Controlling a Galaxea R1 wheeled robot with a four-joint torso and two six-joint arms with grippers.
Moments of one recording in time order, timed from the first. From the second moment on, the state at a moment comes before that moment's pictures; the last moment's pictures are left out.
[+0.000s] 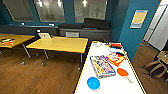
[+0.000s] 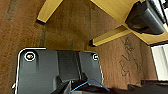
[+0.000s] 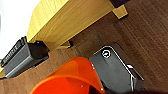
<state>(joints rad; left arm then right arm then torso) 1.39 2.22 -1.50 0.04 -0.24 0.05 -1.43 1.99 -1.58 -0.30 0.39 0.86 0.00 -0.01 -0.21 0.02</state>
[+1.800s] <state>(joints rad) 0.73 2.04 -1.30 -0.16 0.09 -0.02 -1.46 2.19 -1.70 -0.37 0.42 0.86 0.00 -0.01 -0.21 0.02</state>
